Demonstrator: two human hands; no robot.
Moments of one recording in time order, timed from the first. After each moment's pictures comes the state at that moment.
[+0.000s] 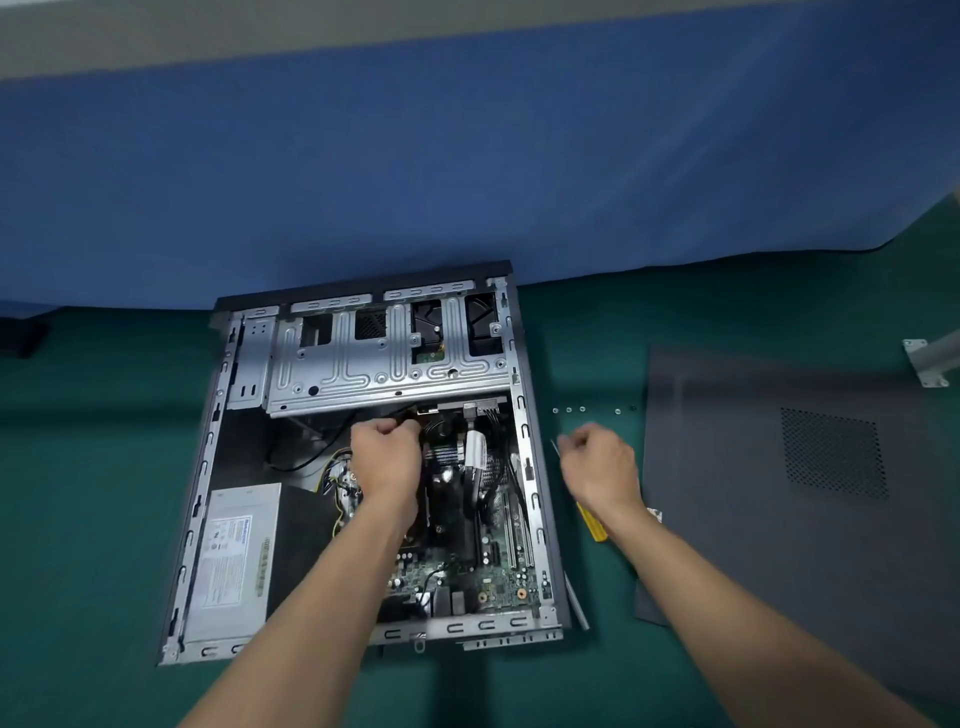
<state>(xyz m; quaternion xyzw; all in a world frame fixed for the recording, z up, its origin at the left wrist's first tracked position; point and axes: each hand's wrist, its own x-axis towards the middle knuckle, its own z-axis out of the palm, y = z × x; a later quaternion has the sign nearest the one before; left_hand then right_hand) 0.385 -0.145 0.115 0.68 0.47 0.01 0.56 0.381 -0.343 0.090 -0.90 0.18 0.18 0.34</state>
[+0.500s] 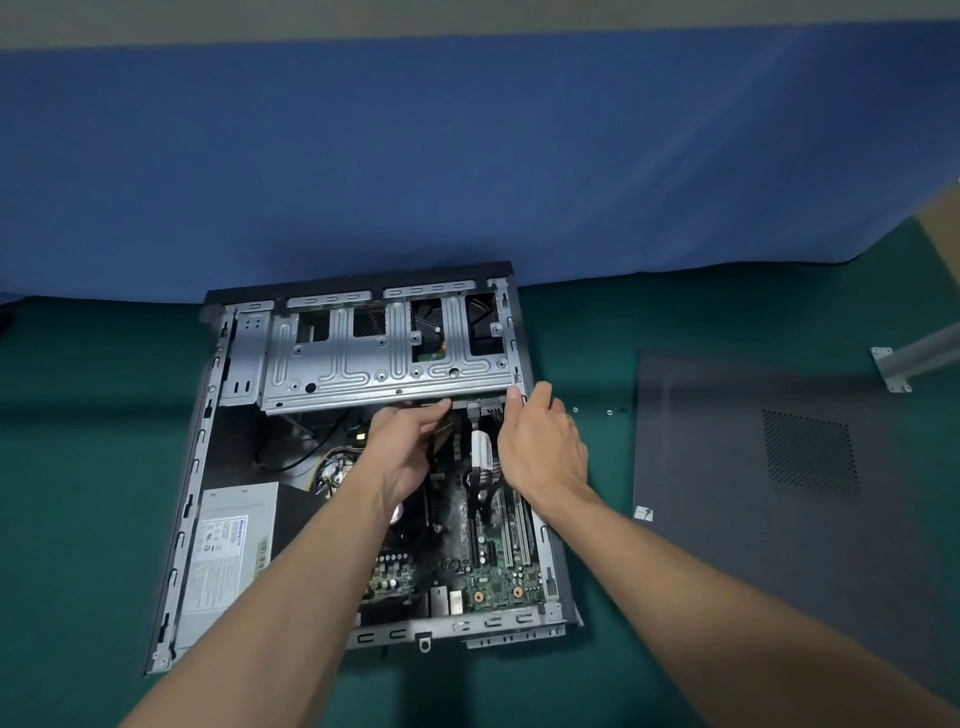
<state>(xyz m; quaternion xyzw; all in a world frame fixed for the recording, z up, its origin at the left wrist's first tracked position) 0.405 -0.130 0.110 0.49 0.38 -0.18 0.76 0.391 -0.276 0.111 -0.95 0.12 0.09 0.28</state>
